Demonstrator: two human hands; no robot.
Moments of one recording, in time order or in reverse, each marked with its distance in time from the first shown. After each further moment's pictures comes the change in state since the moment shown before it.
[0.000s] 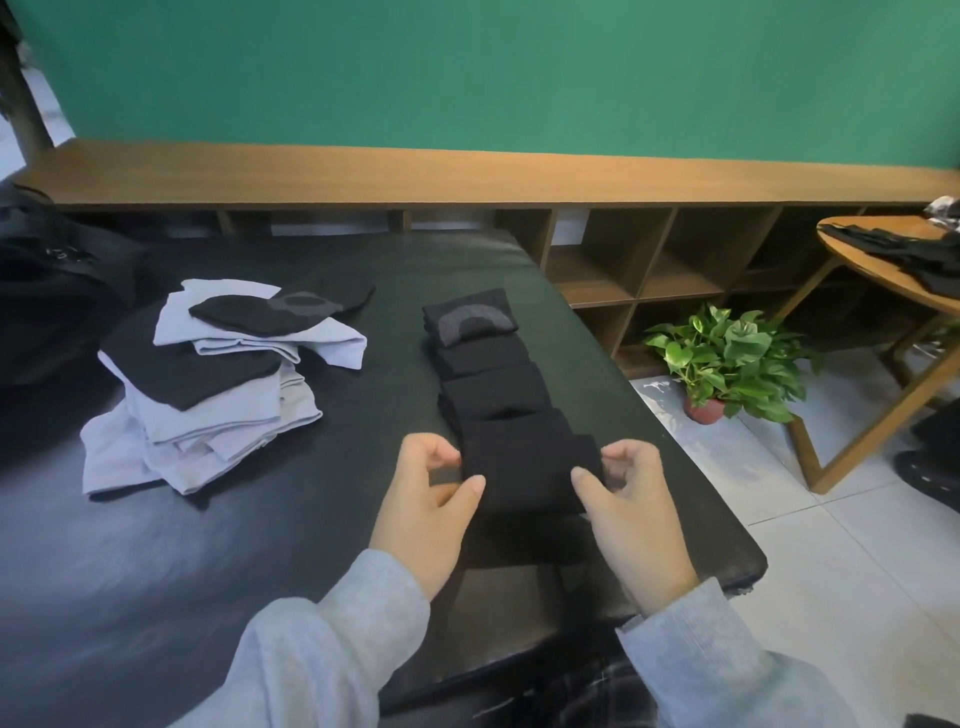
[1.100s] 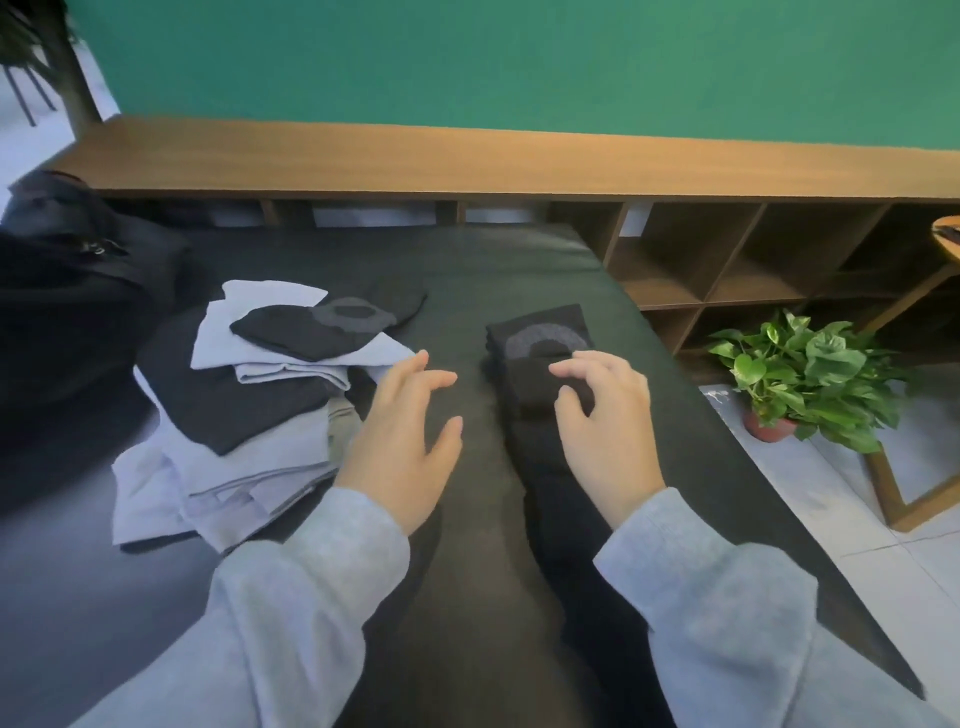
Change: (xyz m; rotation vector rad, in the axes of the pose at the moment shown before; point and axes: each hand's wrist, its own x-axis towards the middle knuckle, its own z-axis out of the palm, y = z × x) left_hand 0.107 0.005 -0.071 0.505 0.099 0.329; right_hand 0.107 -0.055 0.097 -0.346 0.011 -0.461
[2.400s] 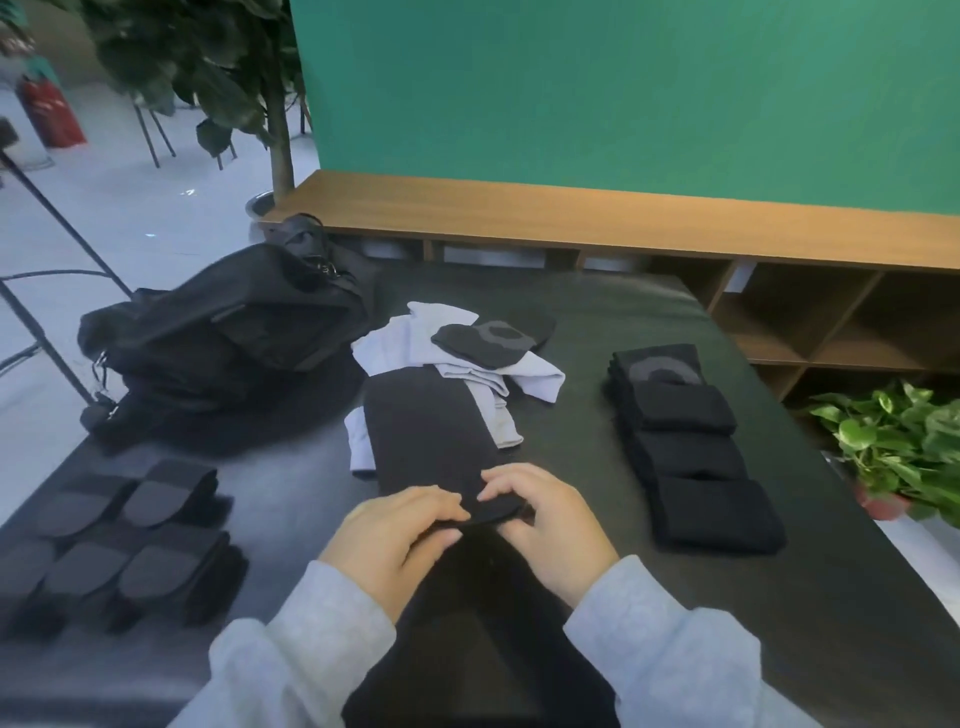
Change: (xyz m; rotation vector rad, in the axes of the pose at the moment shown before) left_hand -0.143 -0.064 -0.117 0.154 -0.019 0.102; right_hand -0.116 -0.108 0.057 0.202 -0.573 -0.296
